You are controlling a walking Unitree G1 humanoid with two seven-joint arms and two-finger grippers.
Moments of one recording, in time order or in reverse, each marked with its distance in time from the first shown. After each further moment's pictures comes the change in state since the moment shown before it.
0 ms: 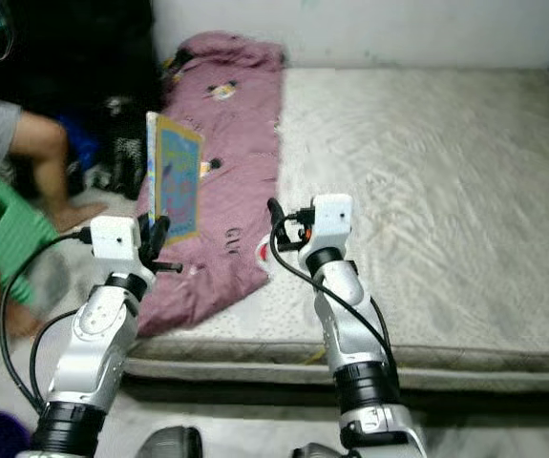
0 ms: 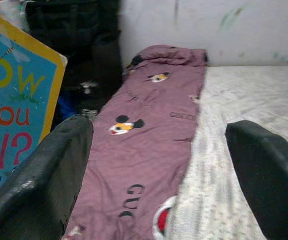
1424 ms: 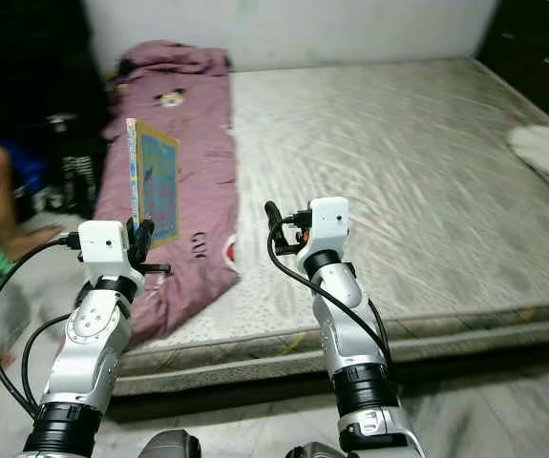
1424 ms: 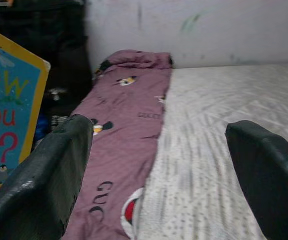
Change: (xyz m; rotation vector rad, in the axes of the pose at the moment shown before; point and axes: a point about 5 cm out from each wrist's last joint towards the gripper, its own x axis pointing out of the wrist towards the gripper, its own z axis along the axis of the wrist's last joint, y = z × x) left arm 0.000 0.011 -0.005 0.023 0.016 0.078; right arm -0.001 0.000 -0.002 -0.012 0.006 0.003
